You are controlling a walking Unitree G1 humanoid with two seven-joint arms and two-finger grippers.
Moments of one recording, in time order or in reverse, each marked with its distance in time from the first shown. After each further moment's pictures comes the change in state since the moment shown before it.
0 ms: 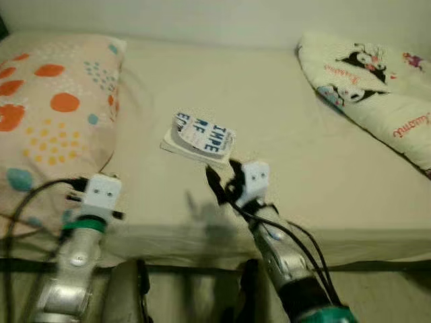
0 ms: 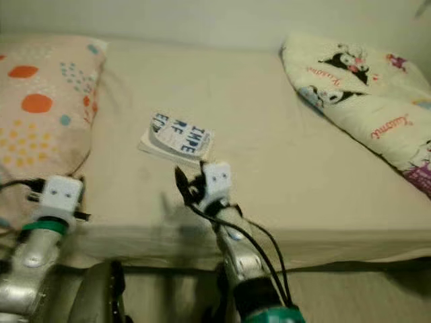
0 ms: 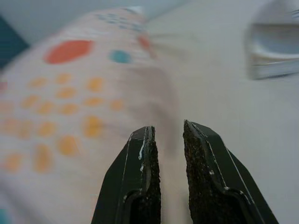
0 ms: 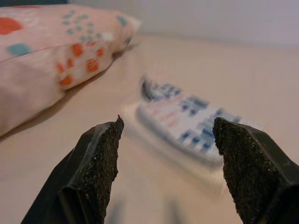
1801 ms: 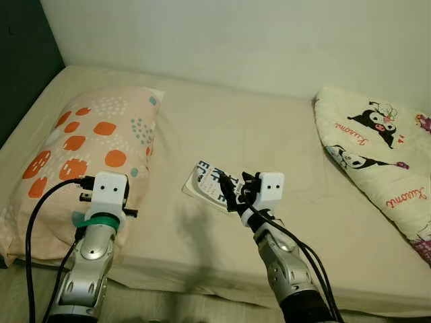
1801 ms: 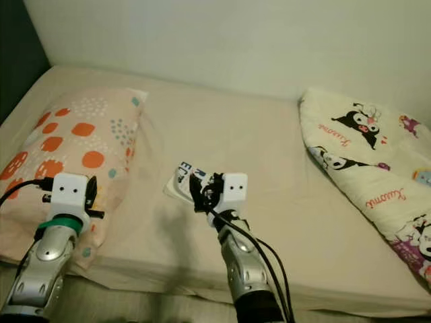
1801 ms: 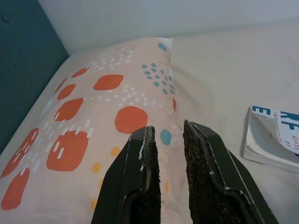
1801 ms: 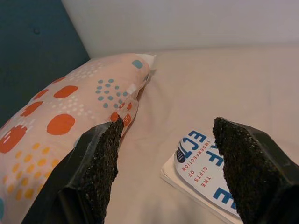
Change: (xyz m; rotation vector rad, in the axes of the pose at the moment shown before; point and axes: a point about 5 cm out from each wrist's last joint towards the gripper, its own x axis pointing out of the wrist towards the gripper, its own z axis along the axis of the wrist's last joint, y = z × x) left arm -0.003 -0.051 -0.006 -0.244 0.113 -0.102; right arm -0.036 -0.011 -0.036 0.251 0.117 -0.141
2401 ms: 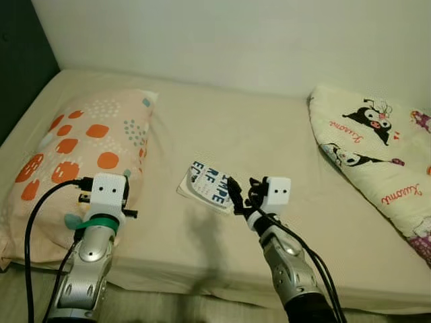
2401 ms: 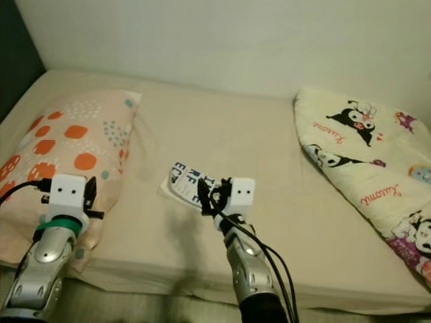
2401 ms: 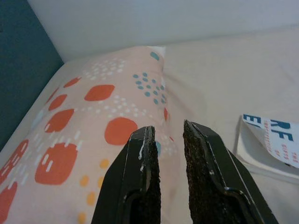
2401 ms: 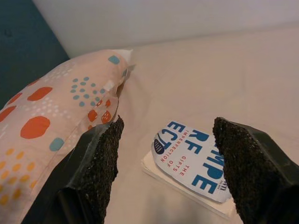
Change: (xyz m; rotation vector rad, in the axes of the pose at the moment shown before) left arm -0.001 0.002 0.007 -0.021 -0.027 0.001; right arm -0.006 -0.015 -0.007 0.037 0.021 -0.073
